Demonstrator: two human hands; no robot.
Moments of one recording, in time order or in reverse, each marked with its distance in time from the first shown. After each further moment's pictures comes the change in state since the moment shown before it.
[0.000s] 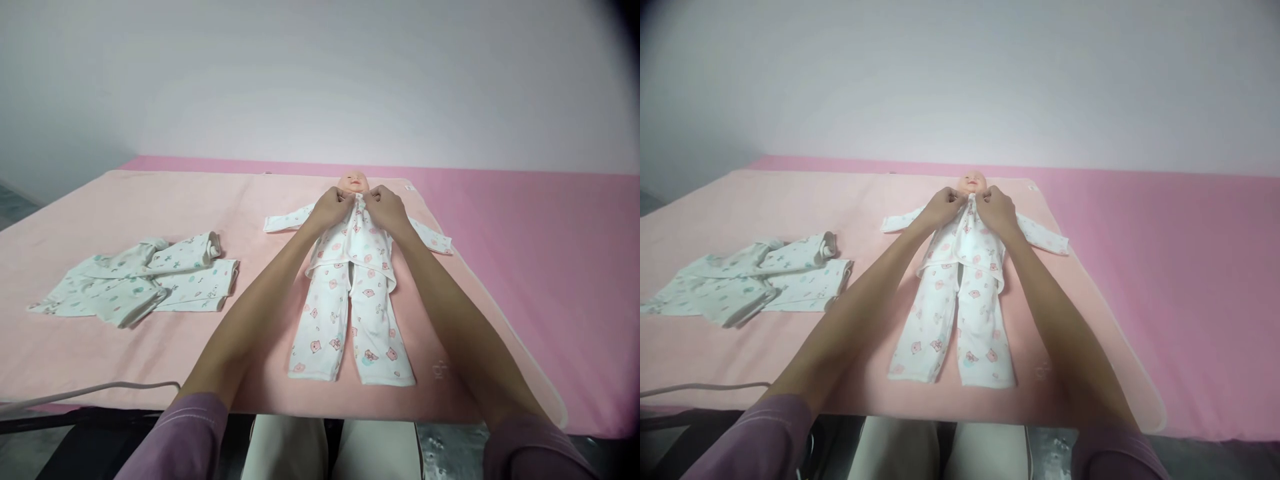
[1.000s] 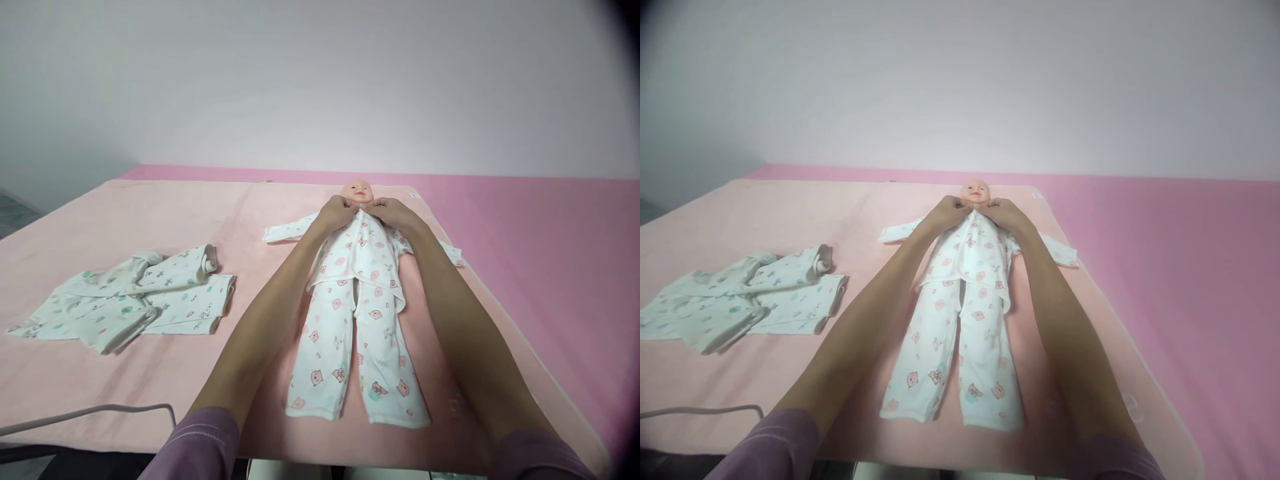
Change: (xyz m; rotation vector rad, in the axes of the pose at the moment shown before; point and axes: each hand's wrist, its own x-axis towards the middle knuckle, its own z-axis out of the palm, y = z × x) left_hand 0.036 -0.012 0.001 0.115 -0.099 0.025; right_hand 0.057 0.035 0.001 0.187 -0.247 0.149
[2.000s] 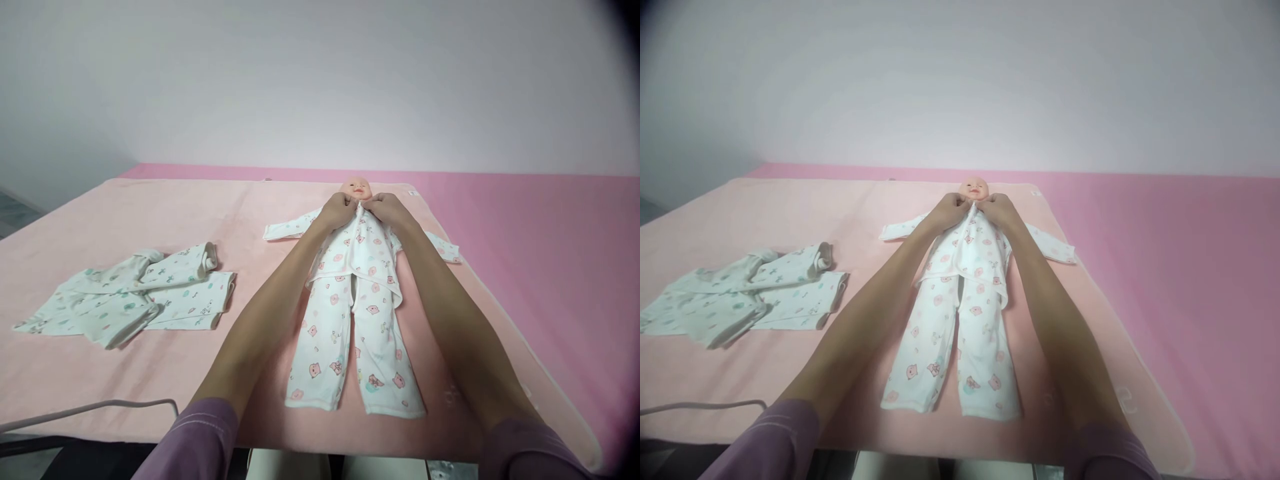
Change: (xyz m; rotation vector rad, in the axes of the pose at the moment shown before) left_hand 0.003 0.001 0.008 0.027 0.037 0.095; right_hand -0.004 -0.008 0.012 0.011 0.131 -0.018
